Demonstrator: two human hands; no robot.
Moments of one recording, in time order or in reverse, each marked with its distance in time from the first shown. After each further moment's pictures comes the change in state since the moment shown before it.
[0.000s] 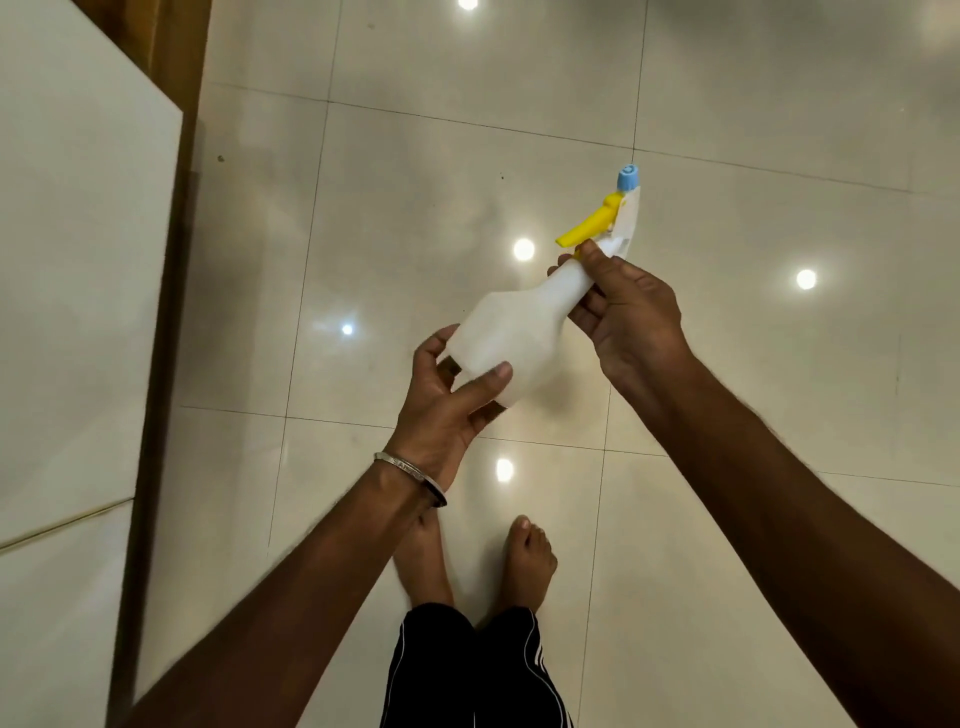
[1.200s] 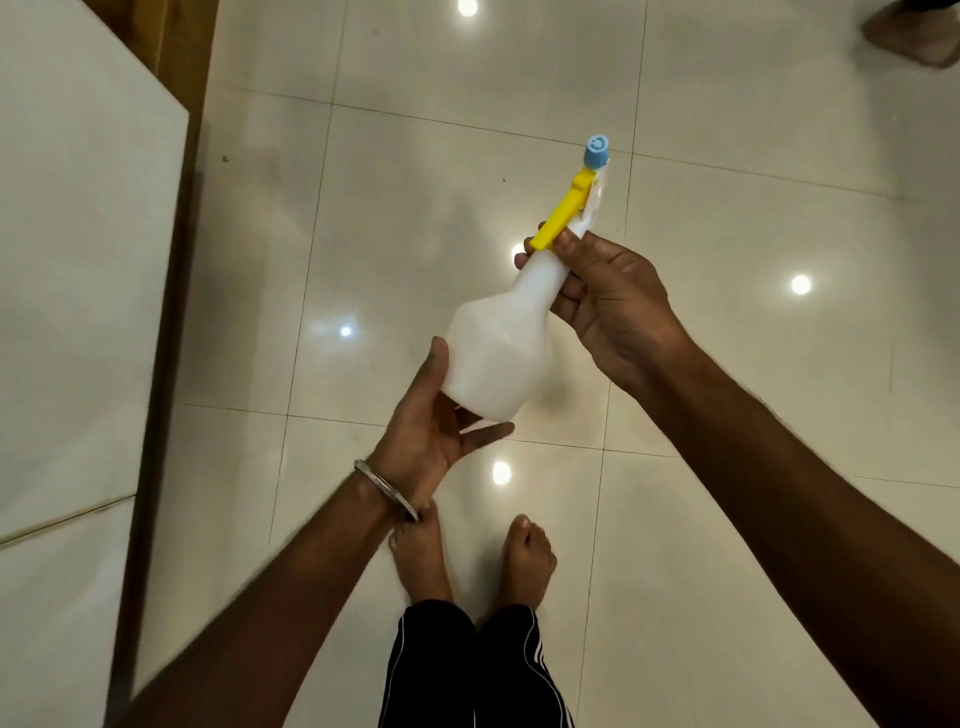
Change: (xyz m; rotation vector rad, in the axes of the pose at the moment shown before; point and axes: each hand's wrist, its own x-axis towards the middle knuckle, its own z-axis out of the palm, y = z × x) left_hand -0.013 0.012 -0.020 0.016 -0.162 -0.200; right_hand -0.019 -0.016 0.022 -0.079 -0.271 -0.014
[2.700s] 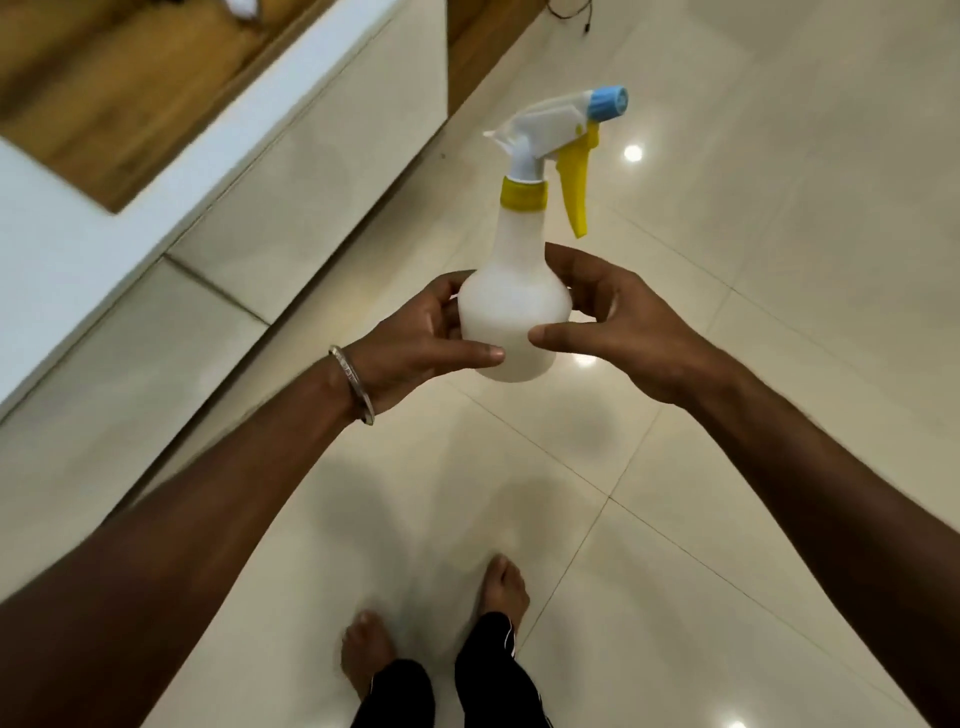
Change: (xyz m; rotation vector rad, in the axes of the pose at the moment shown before) left_hand -0.201 0.001 -0.019 0.363 0.116 0.494; right_hand -0.153 -0.019 0.091 -0.948 -0.794 -0.121
